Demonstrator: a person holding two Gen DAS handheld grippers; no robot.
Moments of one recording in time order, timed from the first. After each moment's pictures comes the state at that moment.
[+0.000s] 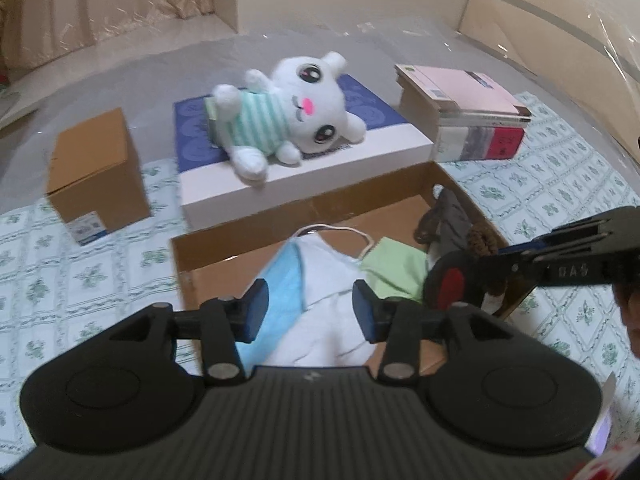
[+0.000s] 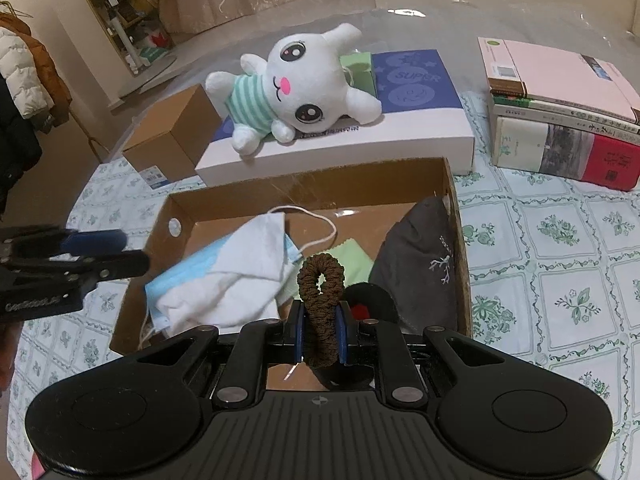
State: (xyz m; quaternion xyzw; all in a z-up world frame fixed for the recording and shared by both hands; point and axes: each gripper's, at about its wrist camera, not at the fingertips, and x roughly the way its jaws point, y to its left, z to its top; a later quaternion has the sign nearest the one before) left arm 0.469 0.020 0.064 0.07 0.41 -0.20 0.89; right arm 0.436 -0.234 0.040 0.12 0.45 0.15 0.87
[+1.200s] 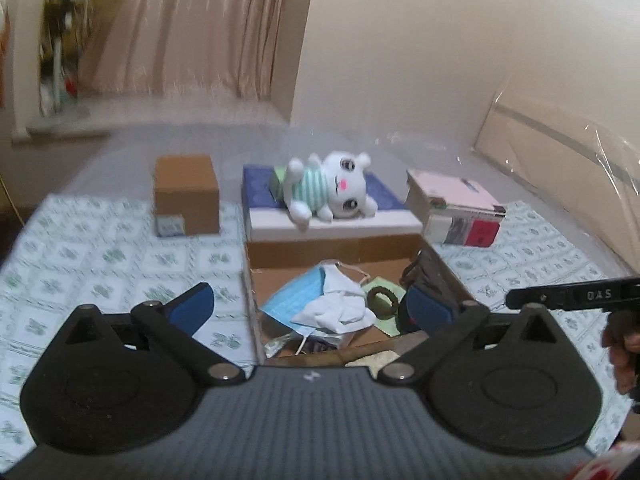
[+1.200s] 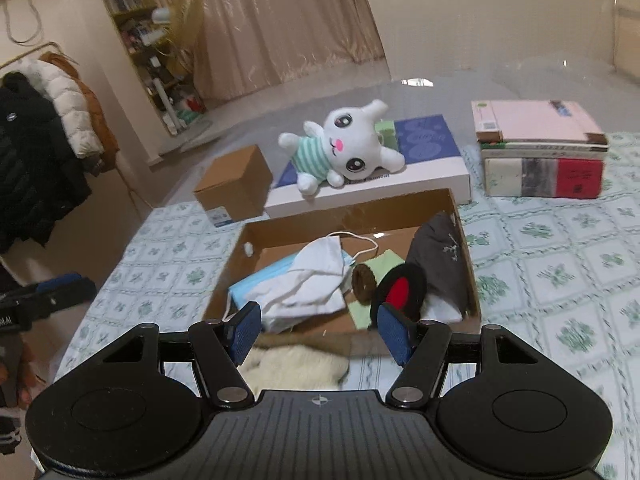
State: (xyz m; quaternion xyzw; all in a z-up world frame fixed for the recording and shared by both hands) left arm 0.284 0.110 0.126 -0.03 0.27 -0.15 0.95; right arm 0.286 -0.225 0.099 0.15 0.34 0.16 0.91
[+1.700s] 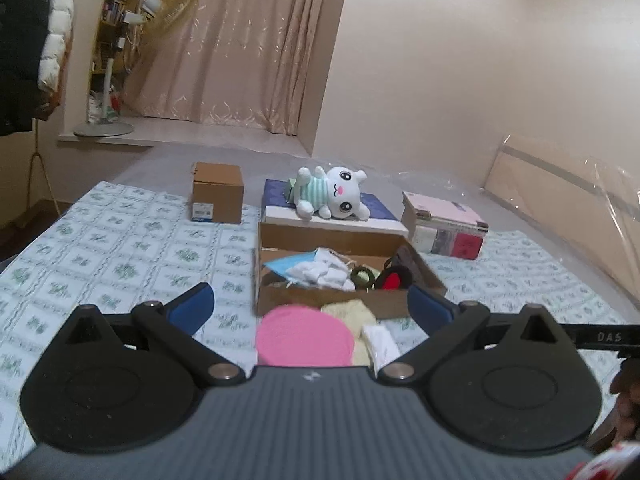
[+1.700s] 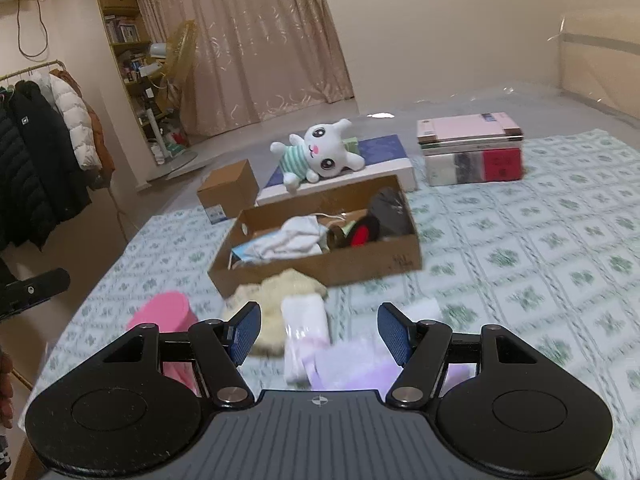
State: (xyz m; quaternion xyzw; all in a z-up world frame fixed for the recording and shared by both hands) left arm 0.107 0.099 0.109 -0.07 0.21 -0.10 0.97; right arm 0.104 -0.231 0.083 0.14 0.28 0.10 0.94
